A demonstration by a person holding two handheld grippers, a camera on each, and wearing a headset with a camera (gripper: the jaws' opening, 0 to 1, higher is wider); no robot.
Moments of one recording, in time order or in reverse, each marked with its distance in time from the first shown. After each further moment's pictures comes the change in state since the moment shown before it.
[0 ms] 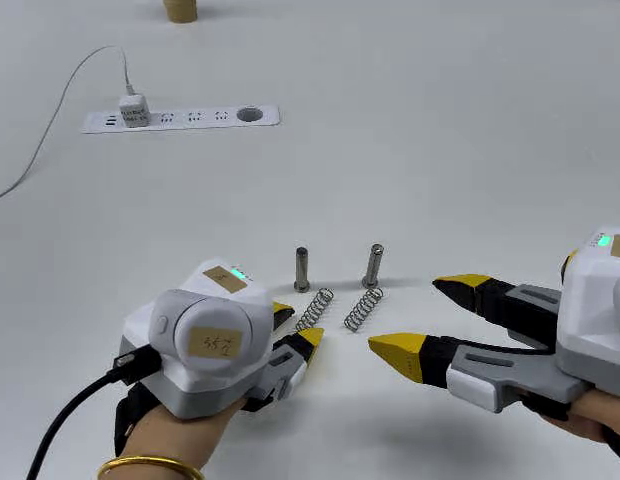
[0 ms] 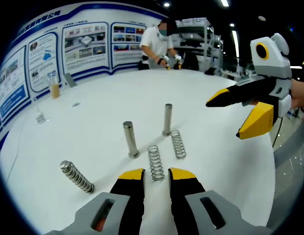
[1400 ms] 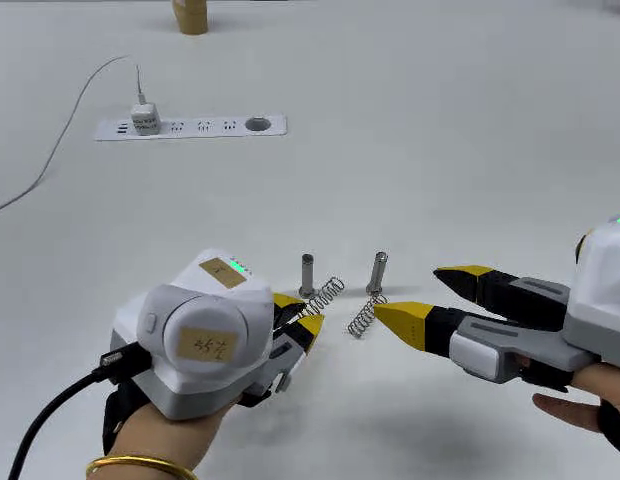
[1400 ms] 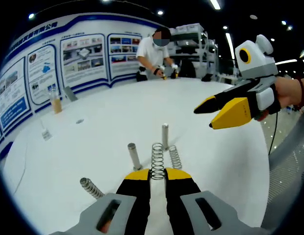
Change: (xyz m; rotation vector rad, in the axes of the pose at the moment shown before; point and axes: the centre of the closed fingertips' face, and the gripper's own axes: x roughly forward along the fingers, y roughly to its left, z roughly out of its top) left arm -0.028 -0.002 0.030 0.063 -0.093 0.010; right arm -0.001 -0.002 0.030 0.115 -0.083 -0.002
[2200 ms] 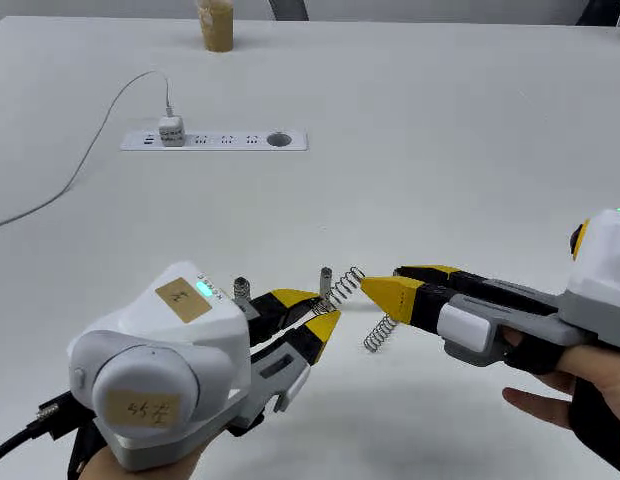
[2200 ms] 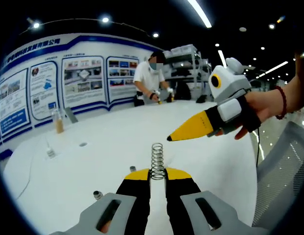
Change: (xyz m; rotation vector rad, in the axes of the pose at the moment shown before) left arm -0.040 -0.009 0.040 0.023 -0.215 -0.032; right arm 0.017 0.038 0.028 0.210 -0.076 0.166
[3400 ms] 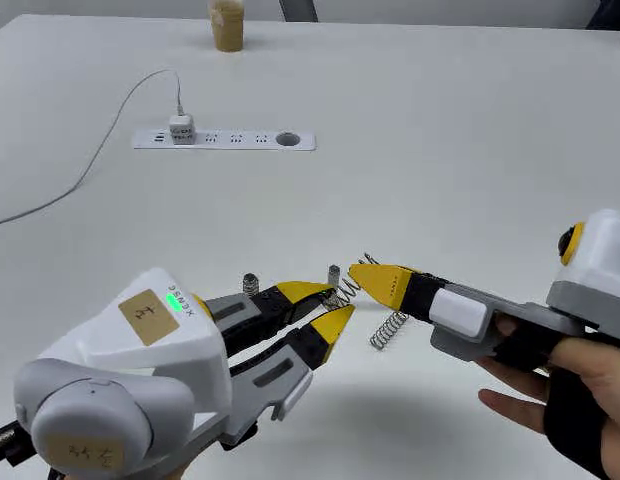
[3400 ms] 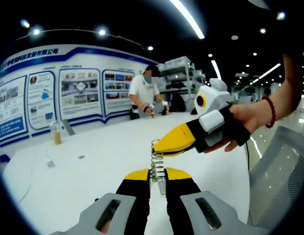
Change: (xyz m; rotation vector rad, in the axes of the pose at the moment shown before) left arm -0.016 -0.009 0.021 0.024 -0.105 -0.037; right arm 0.009 0.037 0.002 0.182 -0.039 0.171
